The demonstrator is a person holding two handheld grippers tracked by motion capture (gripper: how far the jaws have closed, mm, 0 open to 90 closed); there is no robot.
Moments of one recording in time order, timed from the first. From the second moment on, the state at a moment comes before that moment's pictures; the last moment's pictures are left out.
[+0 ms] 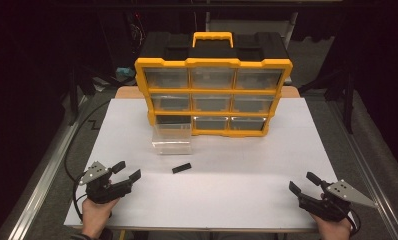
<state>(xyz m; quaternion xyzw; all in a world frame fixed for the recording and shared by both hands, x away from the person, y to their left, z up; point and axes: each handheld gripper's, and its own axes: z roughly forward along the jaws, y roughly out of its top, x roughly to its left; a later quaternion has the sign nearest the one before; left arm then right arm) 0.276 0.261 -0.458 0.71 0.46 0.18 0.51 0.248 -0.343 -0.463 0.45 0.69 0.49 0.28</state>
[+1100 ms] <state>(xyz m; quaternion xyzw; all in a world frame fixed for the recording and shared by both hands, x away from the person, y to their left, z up) 0.275 0.259 -0.456 0.71 0.46 0.18 0.51 0.247 -0.344 -0.461 0.44 0.69 0.51 0.28</state>
